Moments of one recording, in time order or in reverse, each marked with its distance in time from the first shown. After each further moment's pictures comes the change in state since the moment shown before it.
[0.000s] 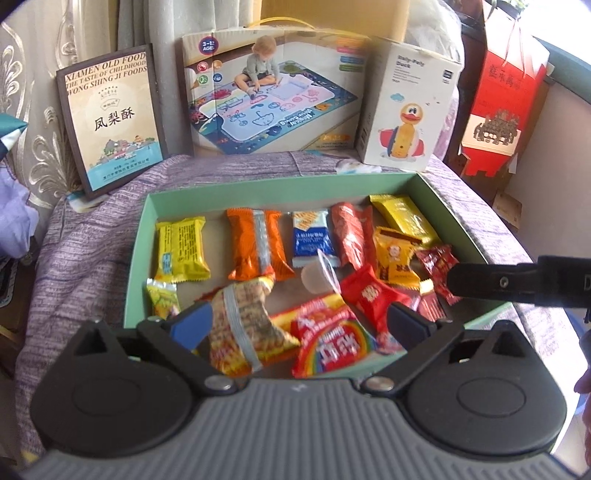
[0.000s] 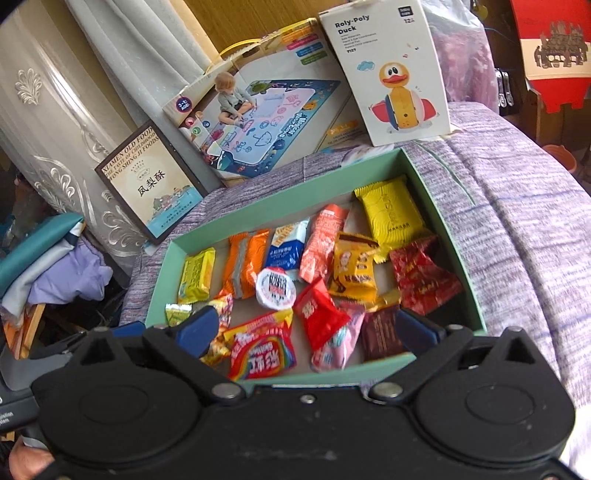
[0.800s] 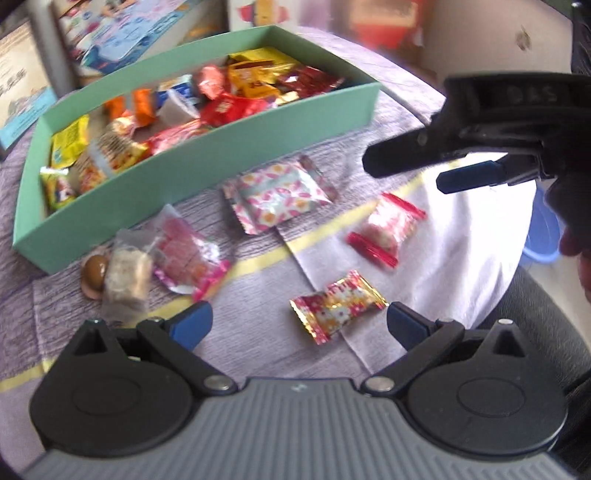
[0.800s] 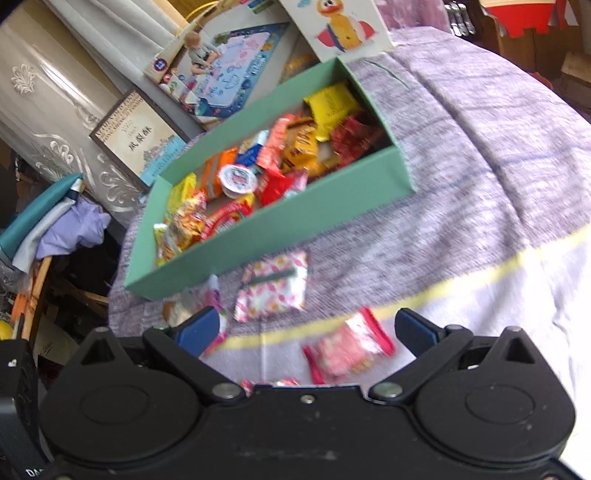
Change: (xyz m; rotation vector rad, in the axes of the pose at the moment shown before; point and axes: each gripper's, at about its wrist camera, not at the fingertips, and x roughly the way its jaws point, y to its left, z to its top) left arm -0.020 -0.076 -0.139 0.307 0.241 -0.174; right arm -0.042 -0.068 -0.100 0.099 0.135 0.016
